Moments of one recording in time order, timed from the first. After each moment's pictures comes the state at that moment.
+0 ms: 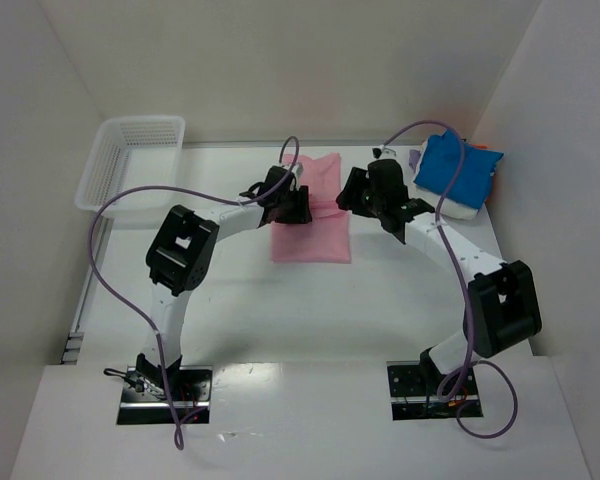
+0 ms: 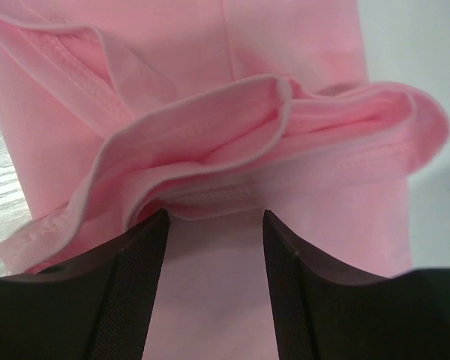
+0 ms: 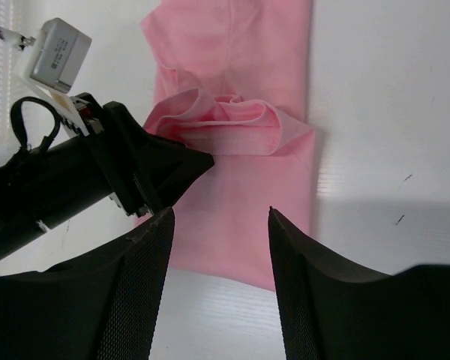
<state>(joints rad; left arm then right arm) -0.50 2.16 1.52 -0.10 0.11 -0.43 0.38 1.50 1.10 -0.16 0.04 0.56</state>
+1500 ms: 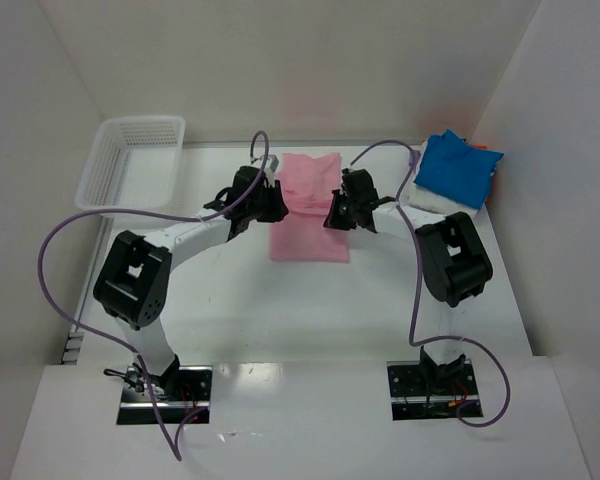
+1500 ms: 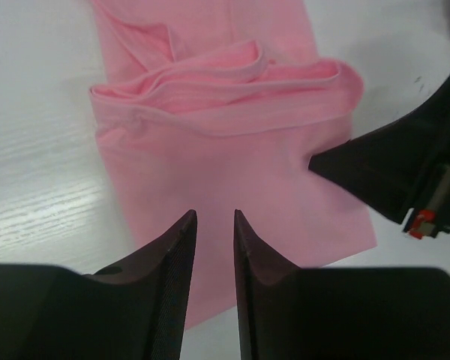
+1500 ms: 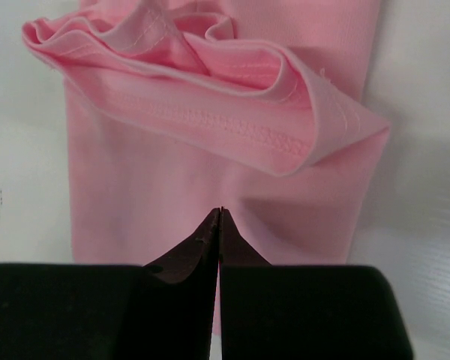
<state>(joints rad) -0.47 1.76 1.20 -0.02 0.05 -0.41 0.39 1.90 1.19 -0.09 -0.15 0.54</state>
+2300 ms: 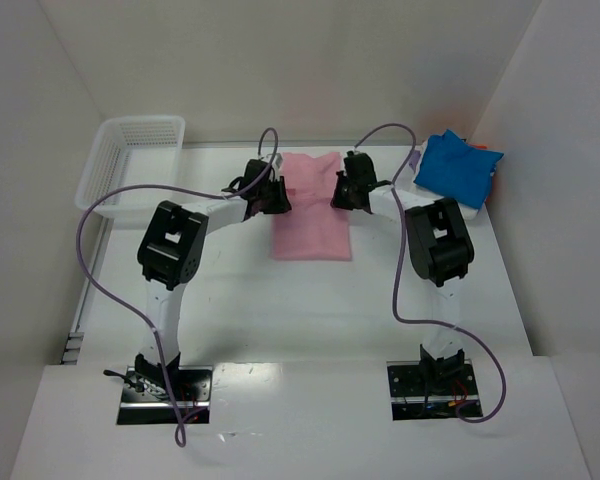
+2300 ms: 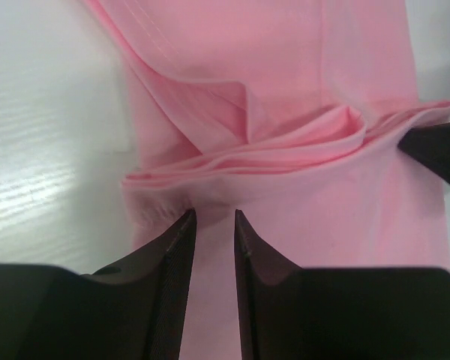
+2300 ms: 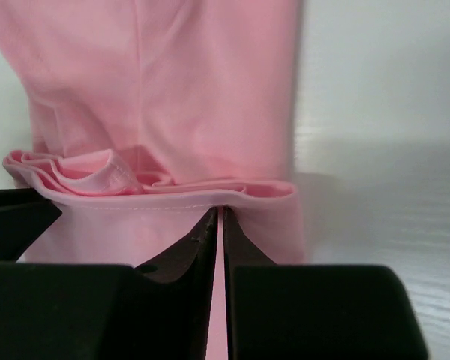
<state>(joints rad) -0.39 2.17 1.49 -0.01 0.14 -0.40 0.33 2.10 1.44 -0.10 -0.04 0.48</state>
